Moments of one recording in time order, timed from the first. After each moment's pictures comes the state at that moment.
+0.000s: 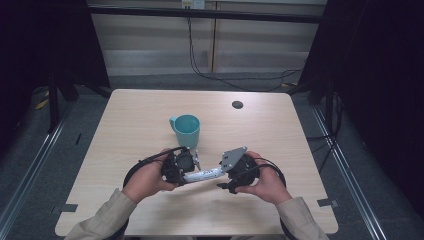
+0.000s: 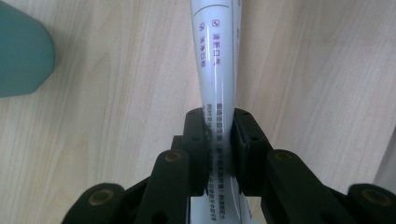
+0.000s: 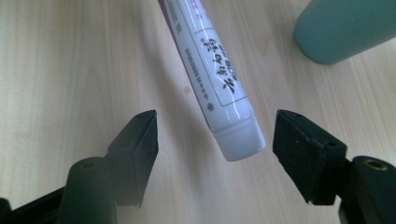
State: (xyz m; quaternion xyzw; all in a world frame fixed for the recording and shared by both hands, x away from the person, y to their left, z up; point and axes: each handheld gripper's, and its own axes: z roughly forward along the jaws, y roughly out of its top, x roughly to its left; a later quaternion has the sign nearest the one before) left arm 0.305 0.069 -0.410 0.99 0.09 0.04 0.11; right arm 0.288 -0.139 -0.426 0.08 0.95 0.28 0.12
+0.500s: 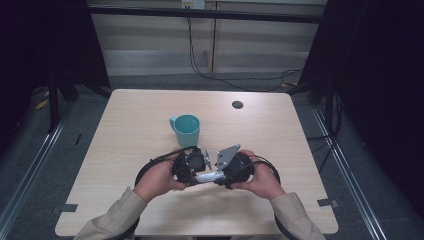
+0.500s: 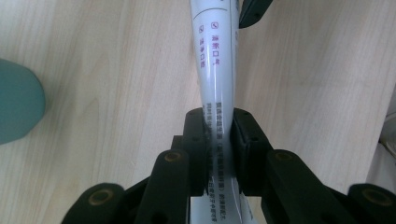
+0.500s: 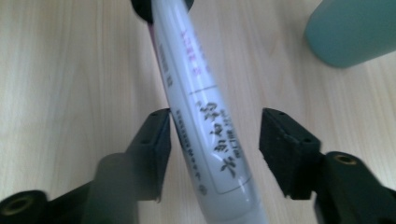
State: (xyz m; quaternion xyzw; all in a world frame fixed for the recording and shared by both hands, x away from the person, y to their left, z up) left arm 0.304 0.043 -0.407 0.99 0.07 0.03 0.13; right arm 0.302 -0.129 -0.436 0.06 0.95 0.27 0.11
